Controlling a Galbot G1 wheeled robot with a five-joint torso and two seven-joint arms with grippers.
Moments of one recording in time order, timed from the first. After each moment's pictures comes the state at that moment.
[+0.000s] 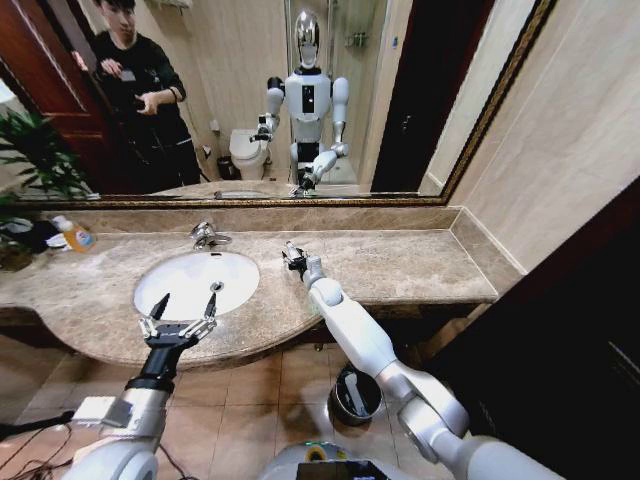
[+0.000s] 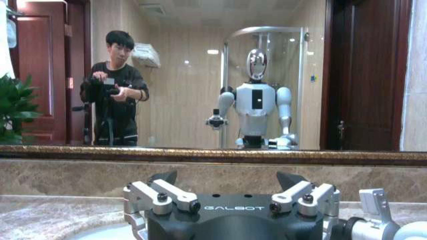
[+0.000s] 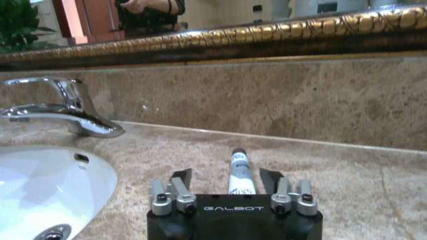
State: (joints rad) left arm 1.84 -1.36 -0.82 -2.47 -0.37 0.04 0.05; right arm -0.50 1.58 -0.06 1.10 0.34 -0.18 0.08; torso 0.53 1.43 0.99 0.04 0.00
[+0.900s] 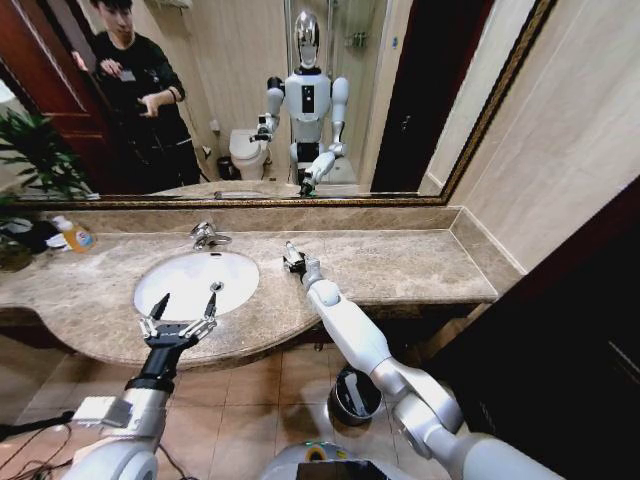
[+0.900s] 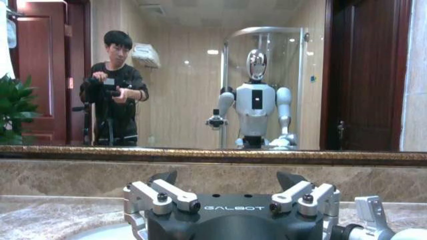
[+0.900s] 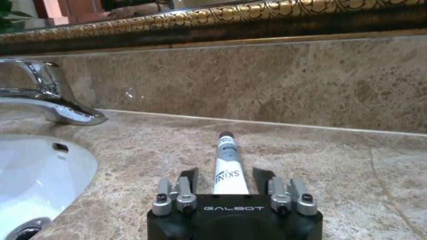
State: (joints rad) left arm 1.84 -1.36 -0.82 -2.47 -0.37 0.04 0.05; right arm -0.48 1.60 -0.05 1.03 0.32 -0.17 0.12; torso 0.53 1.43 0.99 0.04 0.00
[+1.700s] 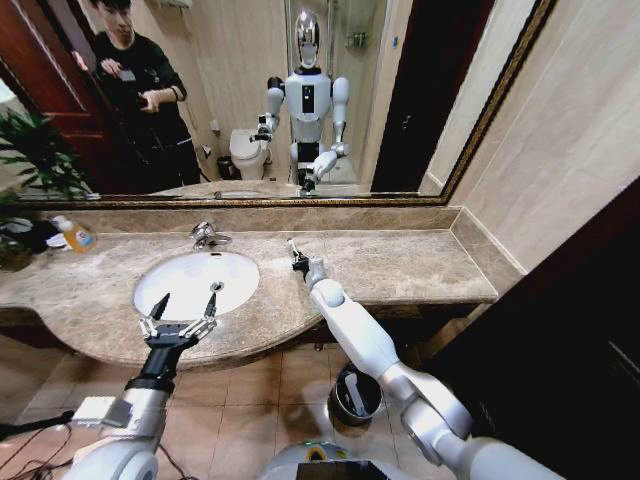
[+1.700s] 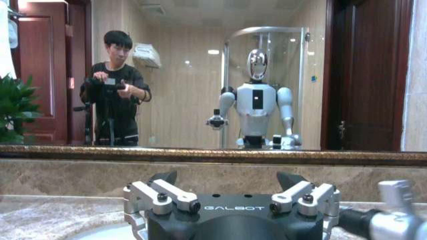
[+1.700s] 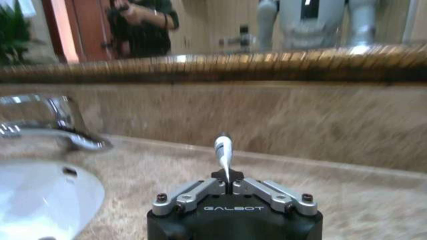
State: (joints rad) left arm 1.84 -1.36 -0.82 -2.47 -0.37 0.04 0.05; right arm -0.56 1.47 -0.07 1.30 0.37 -0.21 0.15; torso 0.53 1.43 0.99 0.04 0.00
